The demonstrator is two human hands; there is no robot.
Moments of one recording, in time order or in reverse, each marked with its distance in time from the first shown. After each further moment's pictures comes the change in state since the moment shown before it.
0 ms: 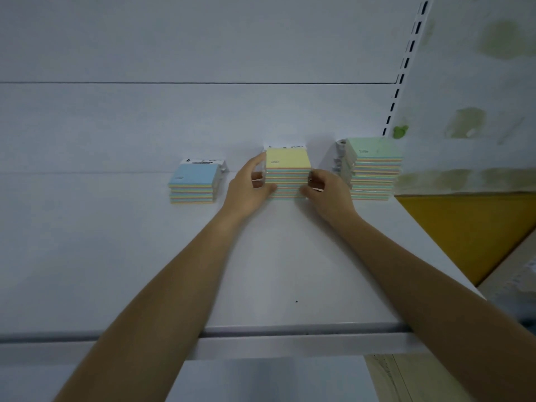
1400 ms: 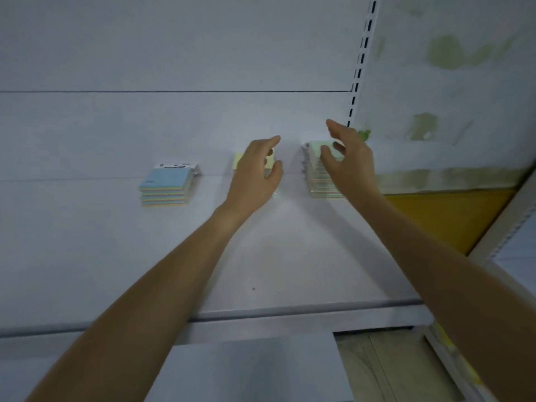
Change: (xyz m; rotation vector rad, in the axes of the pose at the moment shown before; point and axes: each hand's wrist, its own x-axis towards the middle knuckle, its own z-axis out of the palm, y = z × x) left_hand -0.022 0.069 0.045 0.149 0.117 0.464; right_hand -0.007 -0.004 -0.096 -0.021 0.294 -0.243
